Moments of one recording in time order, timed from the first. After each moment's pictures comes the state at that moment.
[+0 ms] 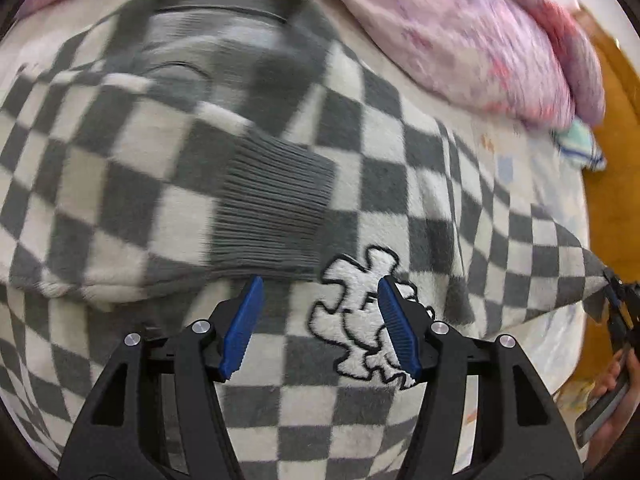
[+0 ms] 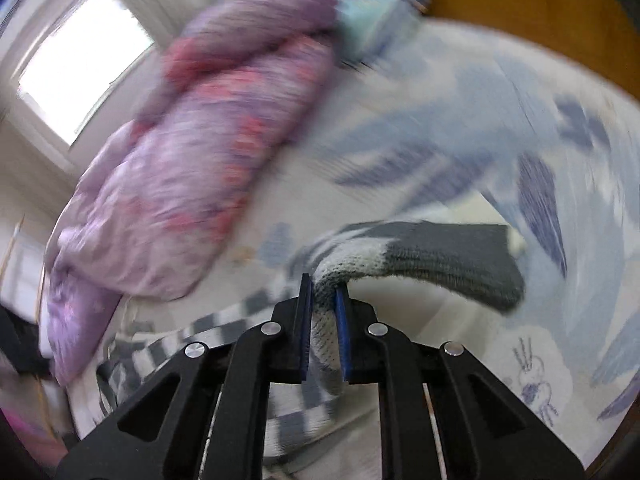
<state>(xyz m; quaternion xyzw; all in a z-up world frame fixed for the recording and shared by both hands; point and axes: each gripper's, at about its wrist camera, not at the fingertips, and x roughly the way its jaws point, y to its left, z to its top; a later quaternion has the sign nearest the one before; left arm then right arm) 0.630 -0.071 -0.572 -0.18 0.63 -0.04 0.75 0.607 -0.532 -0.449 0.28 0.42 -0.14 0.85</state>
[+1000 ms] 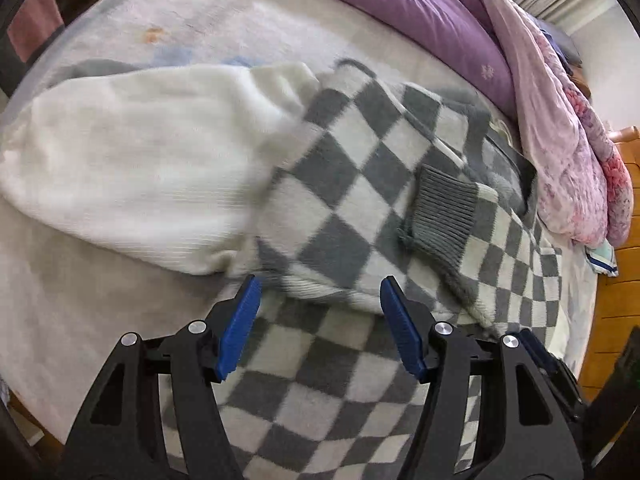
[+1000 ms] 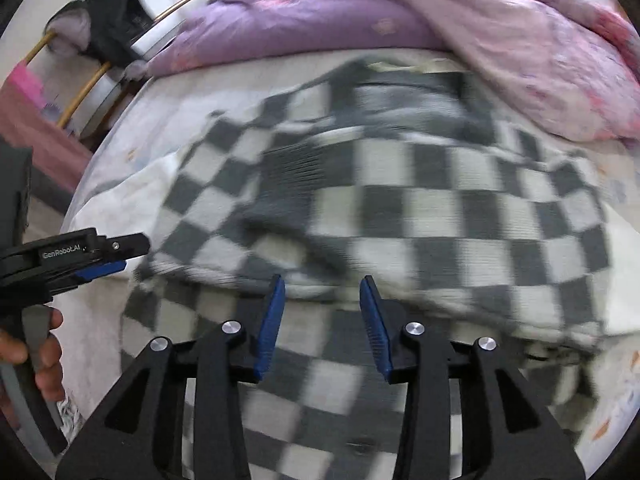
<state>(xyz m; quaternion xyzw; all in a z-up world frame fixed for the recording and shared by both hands) 0.543 0.244 -0.535 -0.27 0.59 0.08 0.76 0.571 -0.057 -0.503 0.00 0.55 0.18 0.81</state>
